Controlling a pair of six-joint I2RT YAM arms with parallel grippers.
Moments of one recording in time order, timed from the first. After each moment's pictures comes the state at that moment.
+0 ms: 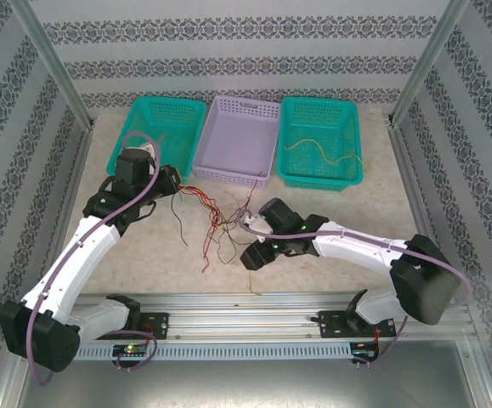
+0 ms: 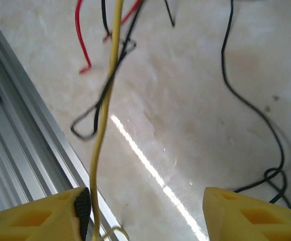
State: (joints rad) left arm -0.28 1.11 1.05 -0.53 0.06 -0.57; right arm 0.82 1.40 0.78 -0.43 -0.42 0.19
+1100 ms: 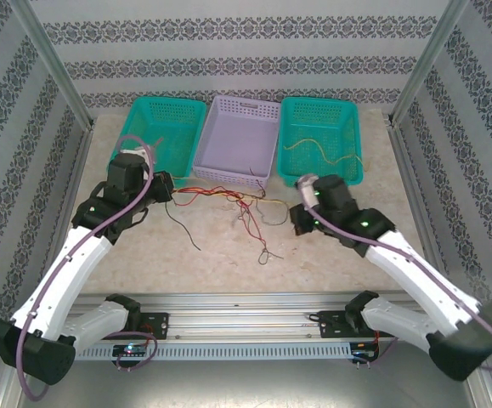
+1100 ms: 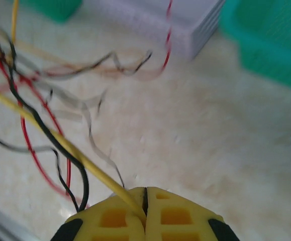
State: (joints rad) left arm -0.30 1.02 1.07 -0.67 0.01 -0.47; right arm 0.52 0.96 0.92 -0.70 -0.08 0.25
